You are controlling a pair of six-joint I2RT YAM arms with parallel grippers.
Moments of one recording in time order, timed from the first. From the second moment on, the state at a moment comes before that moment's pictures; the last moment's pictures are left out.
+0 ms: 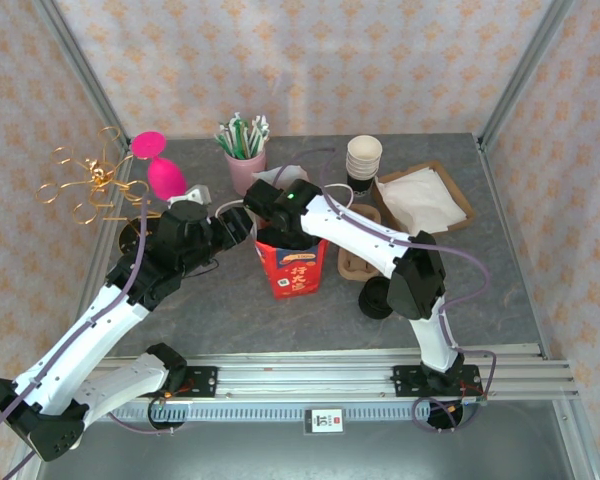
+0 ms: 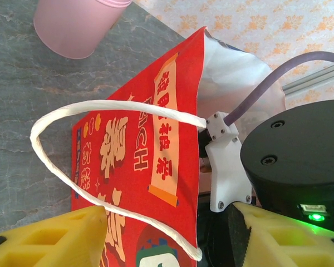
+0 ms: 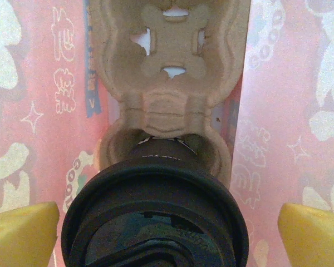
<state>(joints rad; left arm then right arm) -0.53 0.92 1.01 -0.62 -0.10 -0.92 0.93 2.06 1.99 -1.32 0.14 0.68</state>
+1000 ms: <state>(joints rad) -0.52 0.93 1.03 -0.63 -0.10 -0.89 0.93 2.06 2.06 -1.36 0.15 0.68</state>
